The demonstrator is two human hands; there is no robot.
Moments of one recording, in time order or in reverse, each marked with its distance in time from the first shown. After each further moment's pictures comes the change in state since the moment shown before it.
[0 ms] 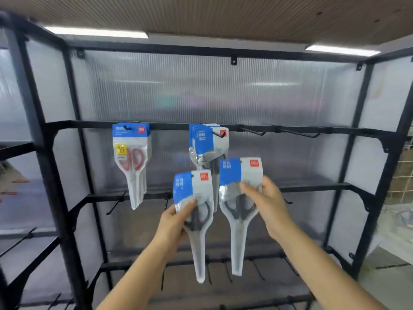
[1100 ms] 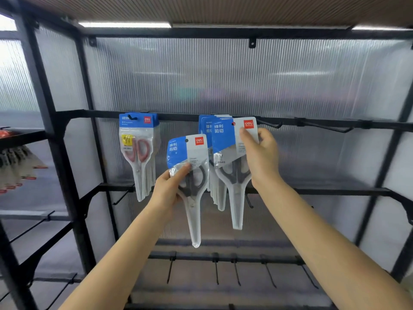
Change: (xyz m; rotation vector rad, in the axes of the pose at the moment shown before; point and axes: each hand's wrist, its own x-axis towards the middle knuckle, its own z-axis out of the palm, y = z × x) left_hand 0.027 0.049 0.017 -0.076 0.133 0.194; right_hand 0.087 -0.028 0.038 0.058 0.149 -0.197
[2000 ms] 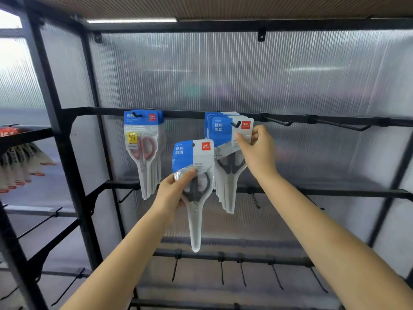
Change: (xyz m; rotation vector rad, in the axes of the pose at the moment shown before) left_hand 0.008 -0.012 -0.011 0.075 0.017 -0.069; right_hand 0.039 0.050 0.010 -0.435 -0.028 -0.211
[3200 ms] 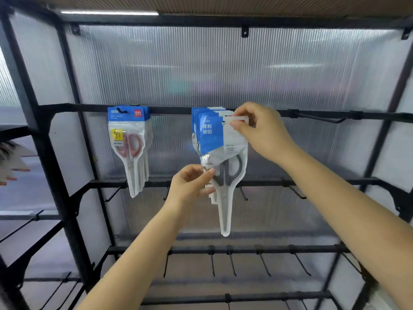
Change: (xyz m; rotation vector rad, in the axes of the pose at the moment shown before) left_hand -0.022 -0.005 0.040 -0.054 -0.235 0.113; right_hand -0.006 -0.067 -0.070 -0.191 -0.282 -0.317
